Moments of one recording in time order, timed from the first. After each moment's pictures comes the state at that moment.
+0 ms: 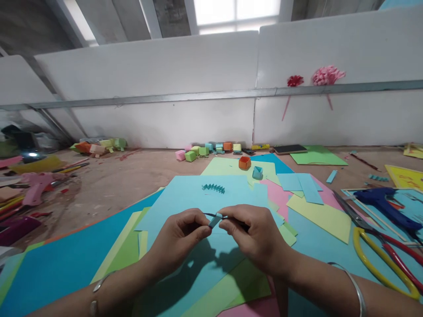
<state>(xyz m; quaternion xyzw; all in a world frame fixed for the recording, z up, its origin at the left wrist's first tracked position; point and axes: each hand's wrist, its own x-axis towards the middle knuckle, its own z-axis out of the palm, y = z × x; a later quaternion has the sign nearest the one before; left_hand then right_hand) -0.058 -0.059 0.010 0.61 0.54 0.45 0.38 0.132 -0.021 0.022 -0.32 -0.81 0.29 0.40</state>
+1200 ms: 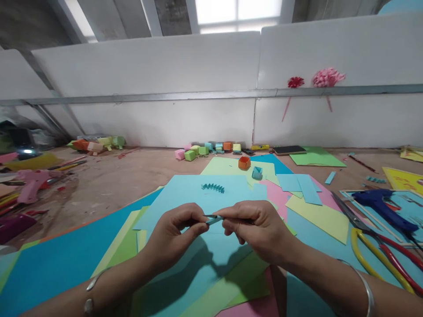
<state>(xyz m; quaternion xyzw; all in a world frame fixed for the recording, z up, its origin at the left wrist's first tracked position) -0.064 -0.059 0.016 0.68 0.50 0.46 0.27 0.139 -0.017 0.036 -0.29 -0.72 0.52 0.36</state>
